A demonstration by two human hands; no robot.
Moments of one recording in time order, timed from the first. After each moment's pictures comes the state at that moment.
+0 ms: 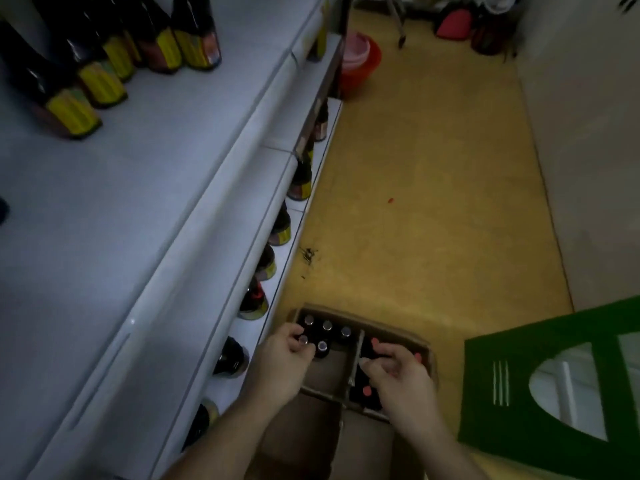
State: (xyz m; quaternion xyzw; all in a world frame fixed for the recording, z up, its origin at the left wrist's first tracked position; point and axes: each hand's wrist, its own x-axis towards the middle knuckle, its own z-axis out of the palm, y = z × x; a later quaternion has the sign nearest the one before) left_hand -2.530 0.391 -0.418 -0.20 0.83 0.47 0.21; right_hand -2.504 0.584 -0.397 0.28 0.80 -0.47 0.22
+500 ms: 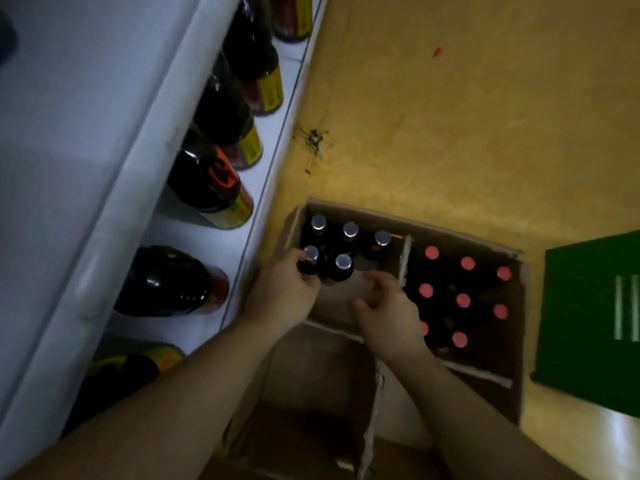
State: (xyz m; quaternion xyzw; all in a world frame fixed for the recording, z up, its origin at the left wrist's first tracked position) left_hand -2.562 0.389 -0.774 -0.13 0.90 0.35 0.24; right_hand -2.522 0.559 -0.767 0.22 0.86 -0.40 0.24
